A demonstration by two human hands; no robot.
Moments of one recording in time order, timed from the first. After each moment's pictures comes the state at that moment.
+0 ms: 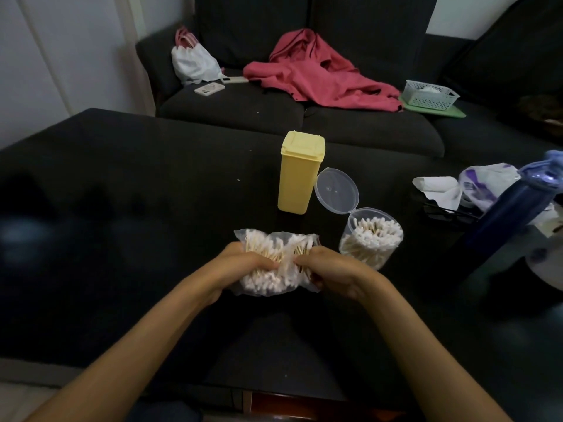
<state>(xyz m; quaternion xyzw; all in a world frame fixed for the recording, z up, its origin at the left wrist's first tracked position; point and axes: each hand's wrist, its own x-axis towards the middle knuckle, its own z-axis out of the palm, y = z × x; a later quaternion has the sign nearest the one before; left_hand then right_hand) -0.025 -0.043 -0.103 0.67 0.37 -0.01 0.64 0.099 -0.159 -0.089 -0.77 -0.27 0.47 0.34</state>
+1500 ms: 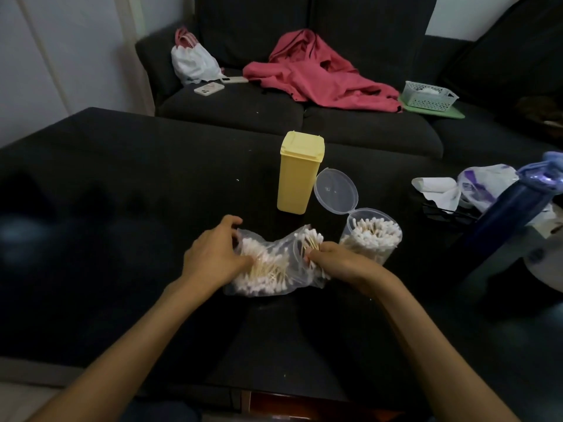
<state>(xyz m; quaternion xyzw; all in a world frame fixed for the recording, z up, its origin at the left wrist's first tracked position) -0.032 -0.031 -0.099 0.86 0.40 0.08 0.31 0.107 -0.172 -0.069 -0.82 -0.30 0.40 0.28</state>
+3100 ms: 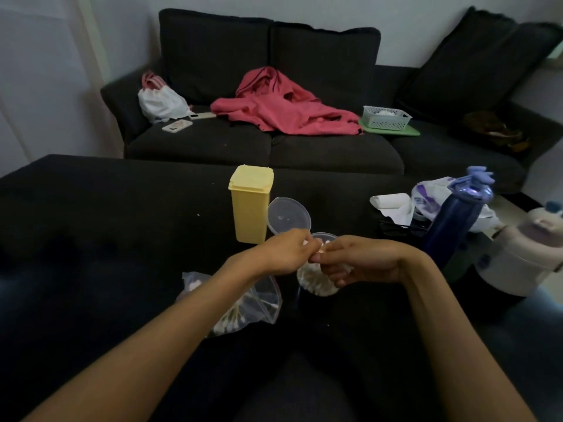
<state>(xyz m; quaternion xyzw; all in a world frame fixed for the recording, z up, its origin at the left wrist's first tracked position) 0.099 -0.107 -0.035 0.91 0.13 -0.05 0.40 0.197 -0.233 -0.026 -0.70 -0.32 0.54 0.35</state>
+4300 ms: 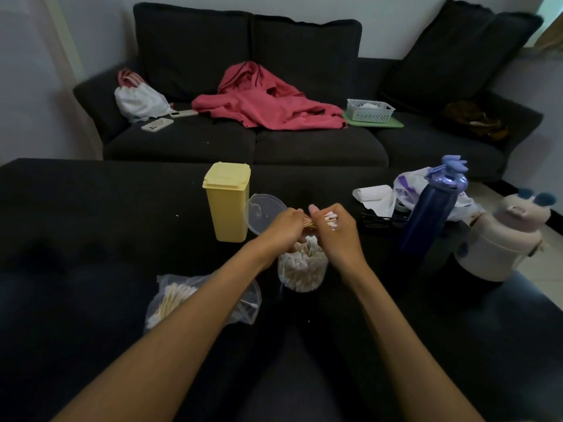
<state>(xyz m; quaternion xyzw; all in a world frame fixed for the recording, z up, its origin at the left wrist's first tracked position) 0.139 -0.128 -0.032 0.81 0.22 0.04 0.54 0.197 -0.220 -0.063 -0.75 -0.21 0.09 0.62</state>
